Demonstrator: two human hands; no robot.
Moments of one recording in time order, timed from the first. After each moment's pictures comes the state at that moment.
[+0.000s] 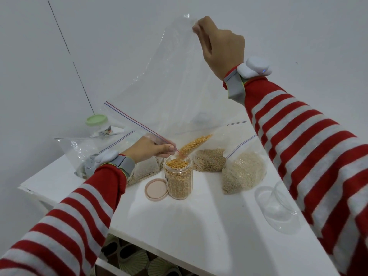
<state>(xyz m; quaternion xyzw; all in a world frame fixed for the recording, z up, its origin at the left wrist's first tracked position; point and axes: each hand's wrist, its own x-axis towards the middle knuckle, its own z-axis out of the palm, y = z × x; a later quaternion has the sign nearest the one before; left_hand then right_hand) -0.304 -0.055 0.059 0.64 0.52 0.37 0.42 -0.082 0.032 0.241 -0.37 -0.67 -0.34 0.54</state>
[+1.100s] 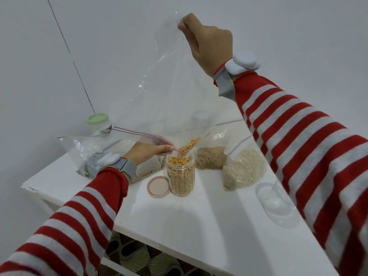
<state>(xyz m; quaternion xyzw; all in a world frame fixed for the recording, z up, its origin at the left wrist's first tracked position) -0.314 -0.062 0.047 0.58 0.60 0.34 0.43 -0.112 0.022 0.253 -0.27 -0.62 -0.44 0.59</state>
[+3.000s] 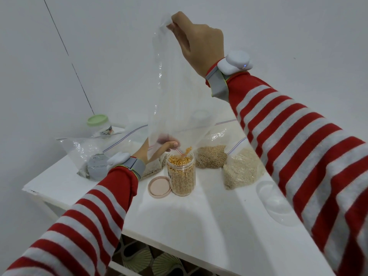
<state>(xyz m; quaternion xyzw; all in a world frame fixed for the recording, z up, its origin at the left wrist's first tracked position) -0.300 -0.042 0.037 0.70 0.52 0.37 0.33 -0.130 0.013 0.254 -0.27 -0.62 -0.40 0.62</state>
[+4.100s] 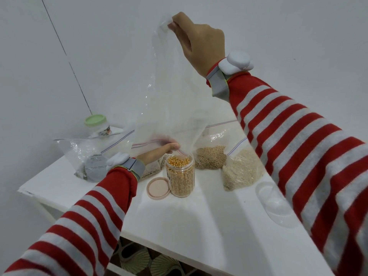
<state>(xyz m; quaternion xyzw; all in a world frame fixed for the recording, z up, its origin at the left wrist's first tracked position) -0.288 -0.052 0.044 0.67 0.53 0.37 0.37 -0.128 0.018 0.252 -0.26 -0.62 -0.42 0.62</state>
